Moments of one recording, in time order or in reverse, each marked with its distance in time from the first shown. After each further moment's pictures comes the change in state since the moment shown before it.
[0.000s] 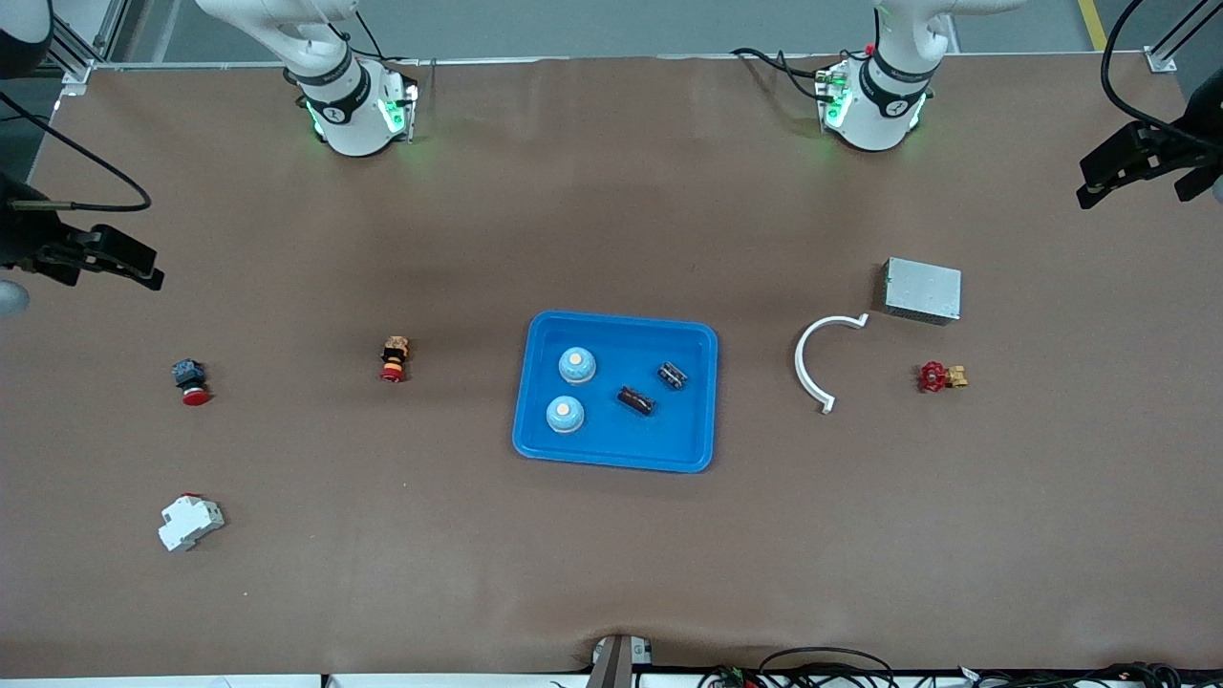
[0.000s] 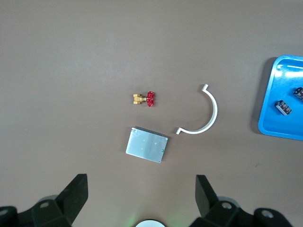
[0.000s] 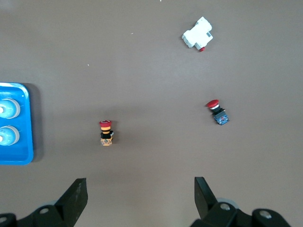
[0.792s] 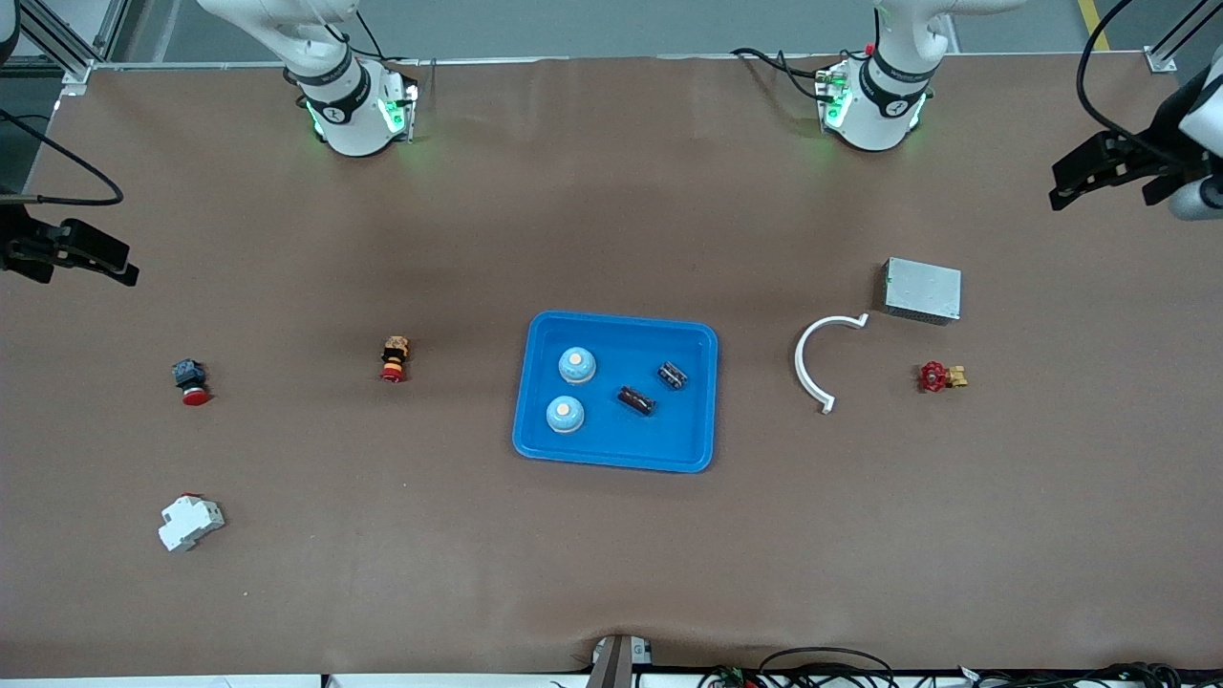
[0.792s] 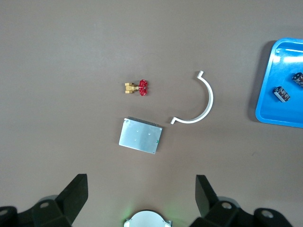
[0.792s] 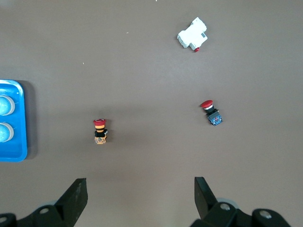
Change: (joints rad) left arm -0.005 0.000 -0.016 -0.073 -0.025 0.012 -0.001; right arm -0.029 -0.004 0.006 0.001 0.000 -0.006 -0.042
